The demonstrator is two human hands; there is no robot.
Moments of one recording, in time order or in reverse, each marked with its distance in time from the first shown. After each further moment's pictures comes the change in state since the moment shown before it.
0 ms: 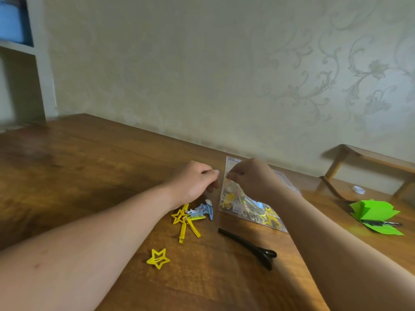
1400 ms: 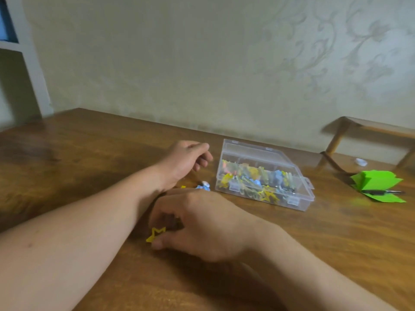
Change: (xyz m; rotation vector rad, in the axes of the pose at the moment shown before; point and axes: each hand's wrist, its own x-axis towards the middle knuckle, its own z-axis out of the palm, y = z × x) left_hand 0.008 0.002 -0.002 -0.274 0.098 -0.047; right_hand -0.126 -0.092 0.019 0.174 -0.288 -0.660
